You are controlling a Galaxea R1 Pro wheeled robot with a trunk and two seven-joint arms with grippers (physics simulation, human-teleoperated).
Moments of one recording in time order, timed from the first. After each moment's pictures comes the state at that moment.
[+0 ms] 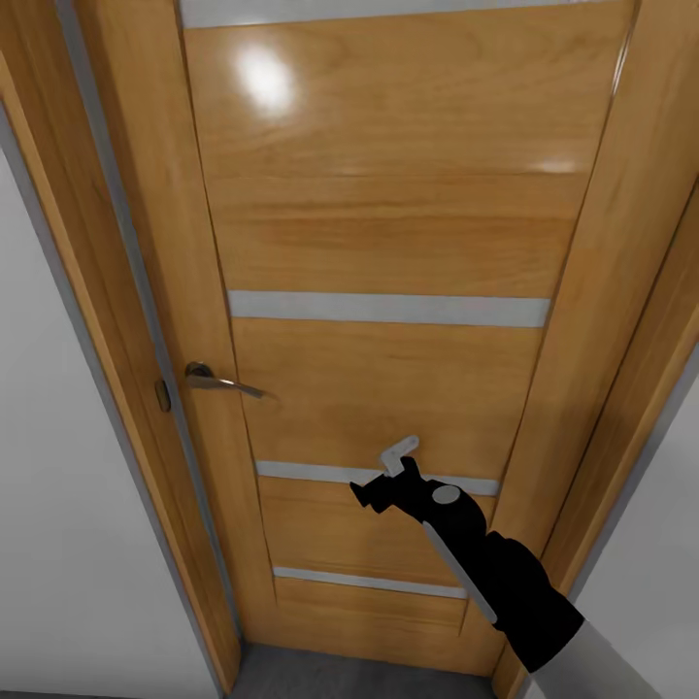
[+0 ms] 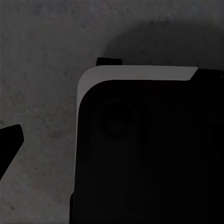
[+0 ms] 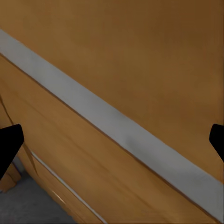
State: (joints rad) left arm 0.00 0.02 0.01 -0.11 0.08 -0.11 -0.01; right arm -0.58 -0.08 0.56 -1.36 -0.15 0.65 0.07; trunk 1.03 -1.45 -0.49
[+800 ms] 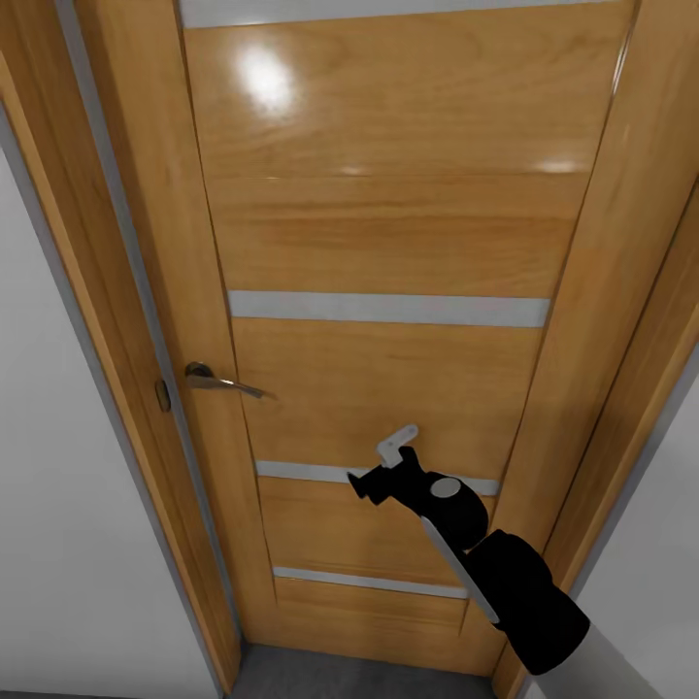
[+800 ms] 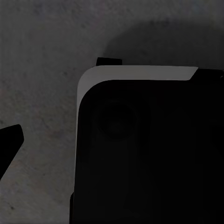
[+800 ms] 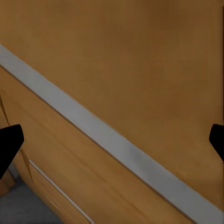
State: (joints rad) left arm 0.00 0.02 0.01 -0.11 0.08 -0.11 -0.01; right arm -0.58 -0.07 0.56 -1.48 -0.12 0.74 0.04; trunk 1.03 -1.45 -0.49
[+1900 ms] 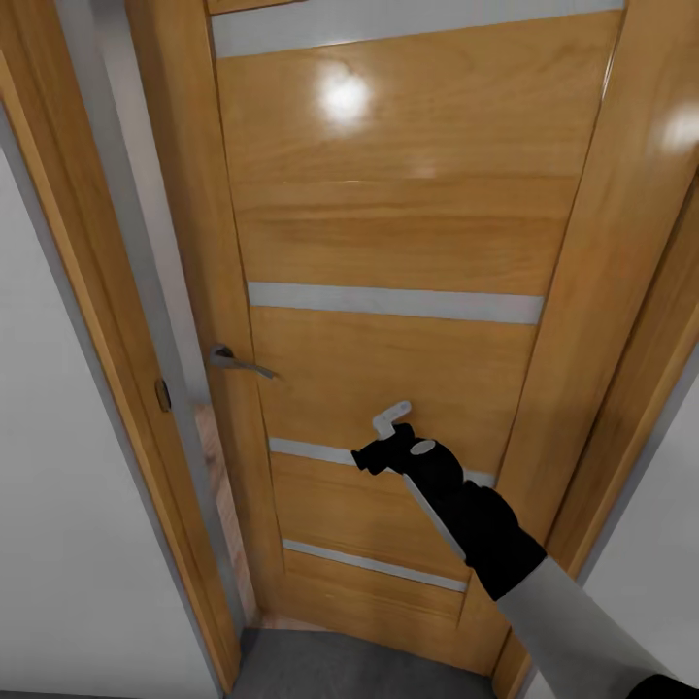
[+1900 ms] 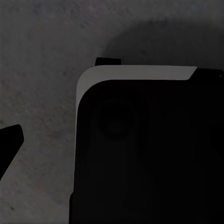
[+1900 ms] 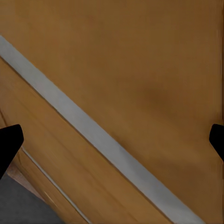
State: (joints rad) left arm 0.00 0.02 0.00 -0.11 0.07 -0.11 -0.01; right arm -0.75 0.00 0.56 -1.25 -0.08 0.78 0.01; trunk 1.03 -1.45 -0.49
